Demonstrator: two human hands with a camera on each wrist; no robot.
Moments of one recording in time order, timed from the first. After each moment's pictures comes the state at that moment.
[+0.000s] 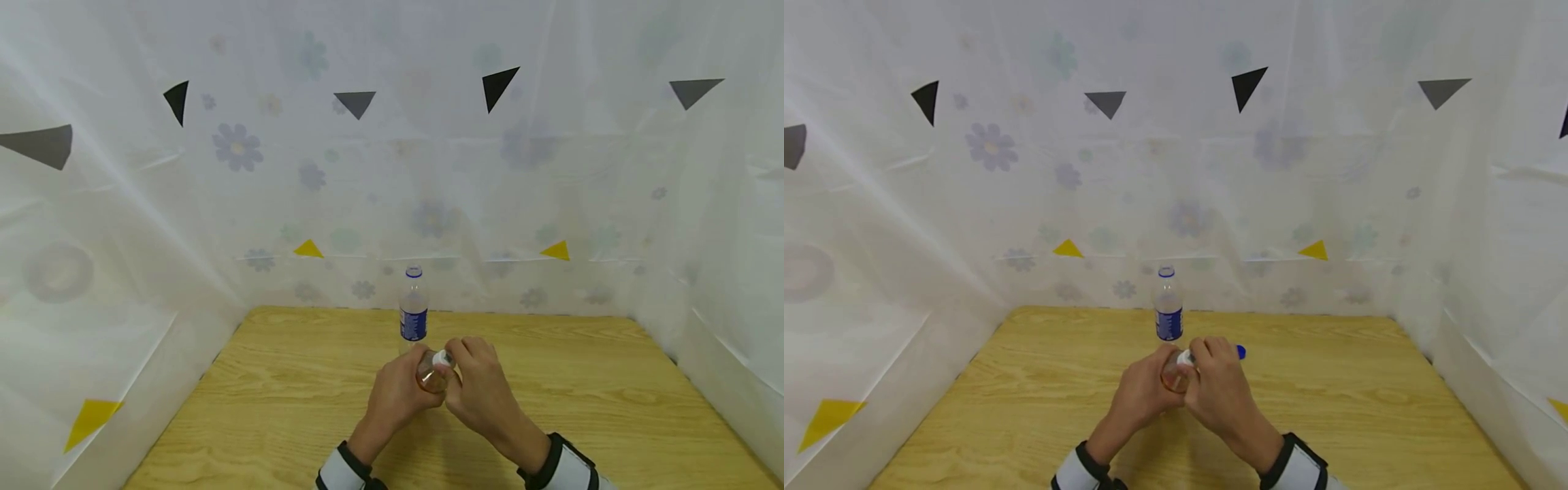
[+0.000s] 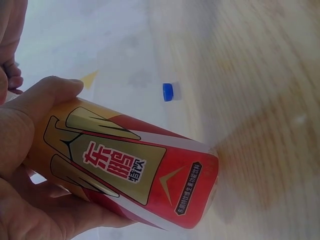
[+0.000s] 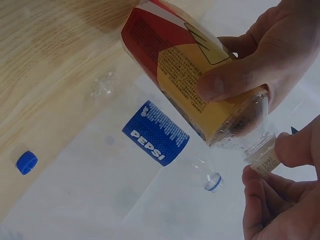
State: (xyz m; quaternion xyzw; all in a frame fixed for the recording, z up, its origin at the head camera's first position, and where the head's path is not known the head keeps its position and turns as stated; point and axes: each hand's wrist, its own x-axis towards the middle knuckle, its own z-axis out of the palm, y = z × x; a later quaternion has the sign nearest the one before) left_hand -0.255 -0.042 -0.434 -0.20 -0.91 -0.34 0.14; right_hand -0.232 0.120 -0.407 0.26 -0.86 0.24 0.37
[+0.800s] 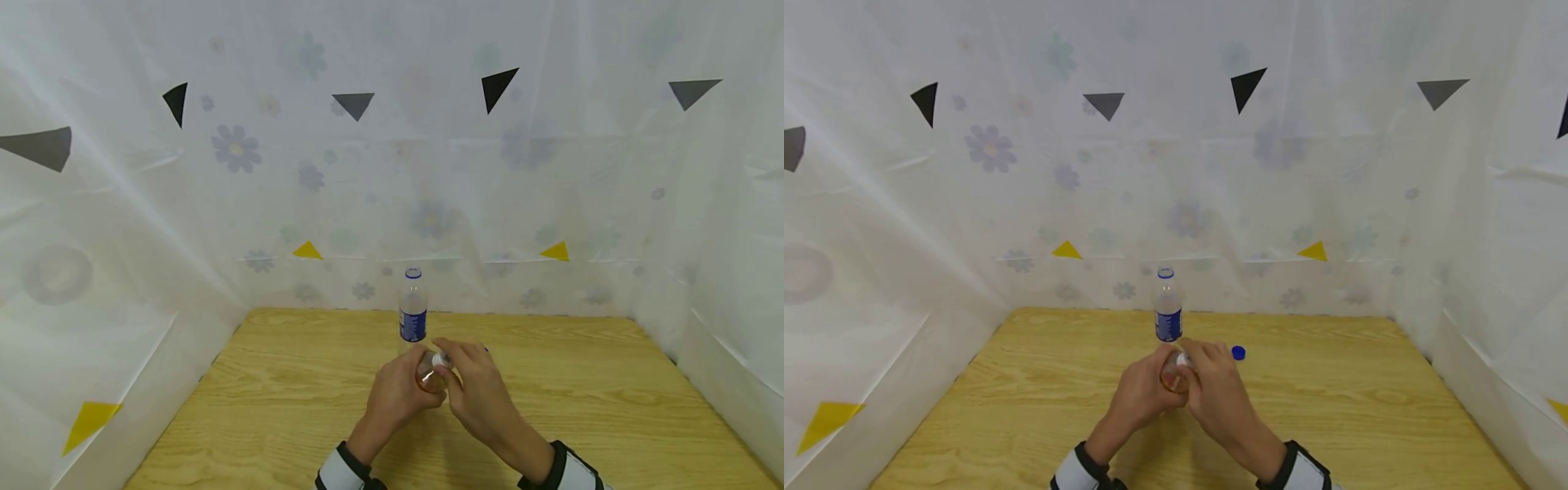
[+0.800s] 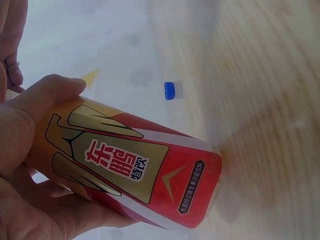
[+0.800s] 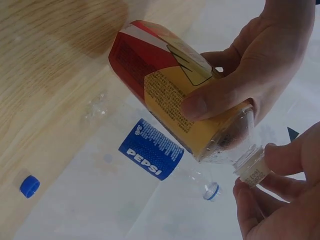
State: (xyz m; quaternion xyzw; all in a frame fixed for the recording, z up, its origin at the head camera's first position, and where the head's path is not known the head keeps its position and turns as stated) left_hand -0.256 -0.042 -0.432 -0.20 -0.91 -0.34 0.14; right_hand -0.226 0.118 -0.405 0.25 -0.87 0.28 0.32
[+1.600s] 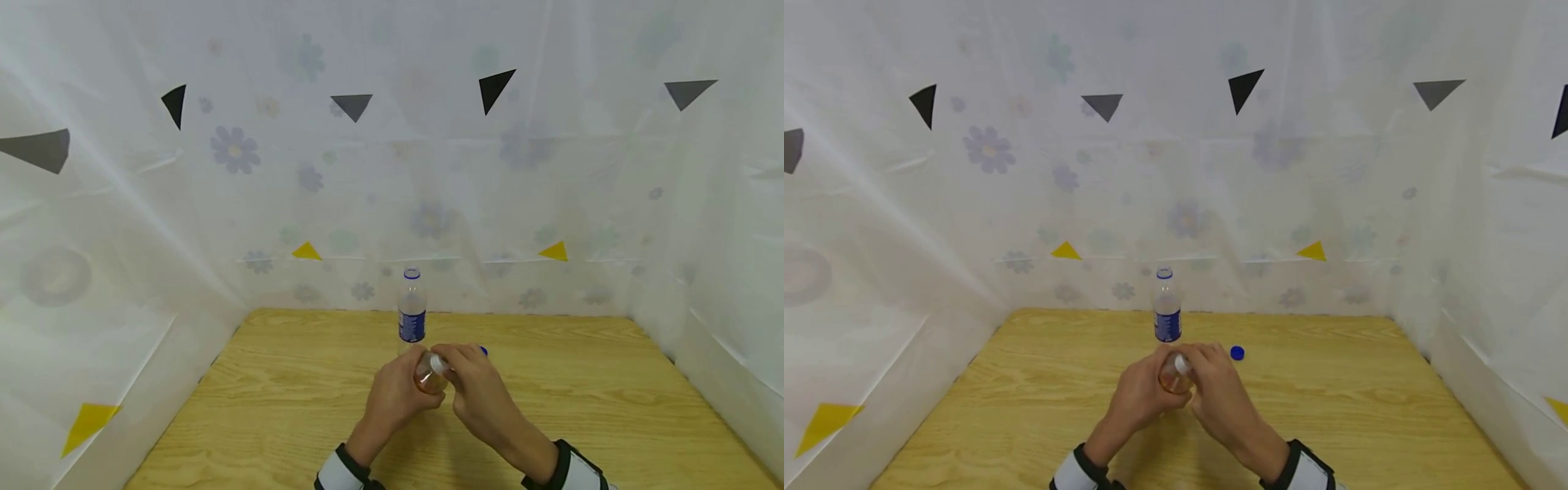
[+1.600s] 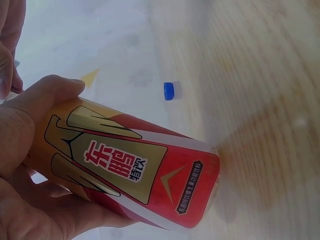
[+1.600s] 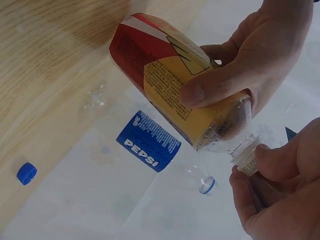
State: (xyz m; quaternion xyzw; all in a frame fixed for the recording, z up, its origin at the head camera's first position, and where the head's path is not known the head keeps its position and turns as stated) left_hand -0.253 -0.041 -0.432 -0.20 -0.91 -0.34 0.13; right_hand -0.223 0.122 -0.401 0.27 -0.87 0.27 0.30
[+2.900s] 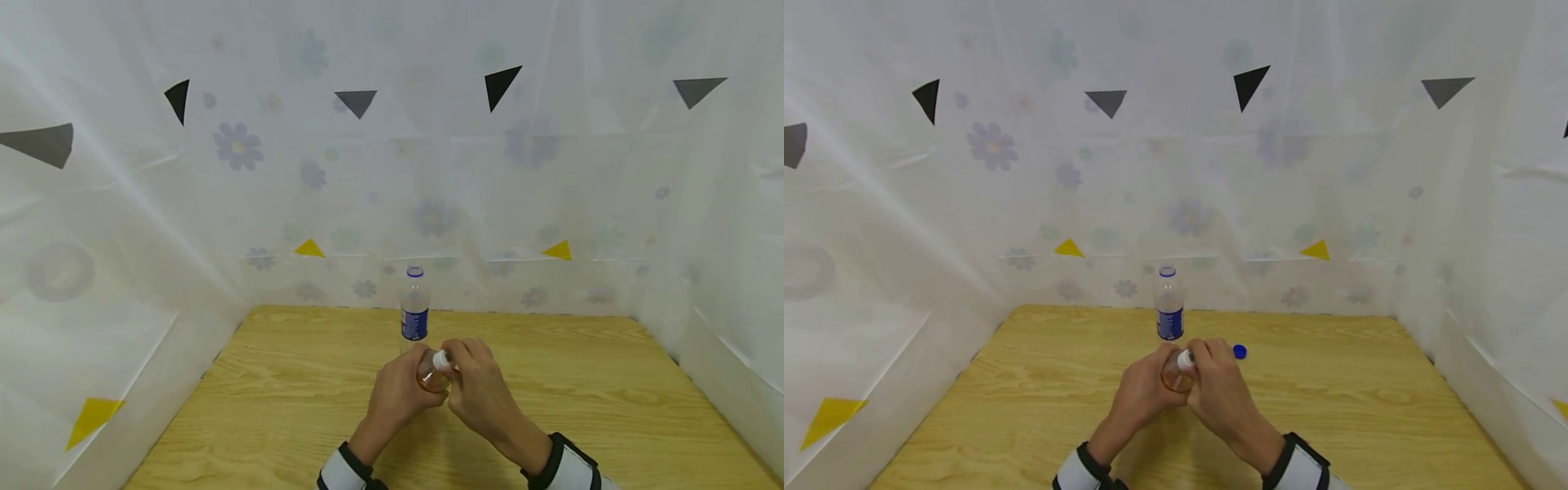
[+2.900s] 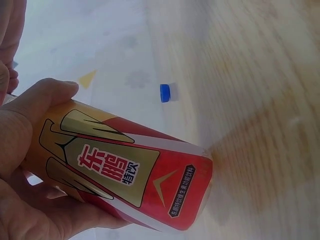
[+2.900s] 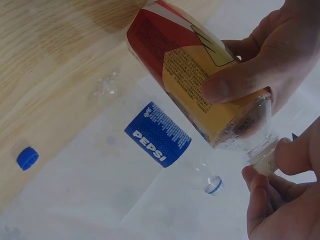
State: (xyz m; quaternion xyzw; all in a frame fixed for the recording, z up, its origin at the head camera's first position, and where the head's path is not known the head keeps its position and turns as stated) left_hand -0.255 -0.041 -0.437 -0.20 -0.90 -0.34 0.17; right_hand -0.233 0.119 -0.409 0.26 -0.86 0.25 0.35
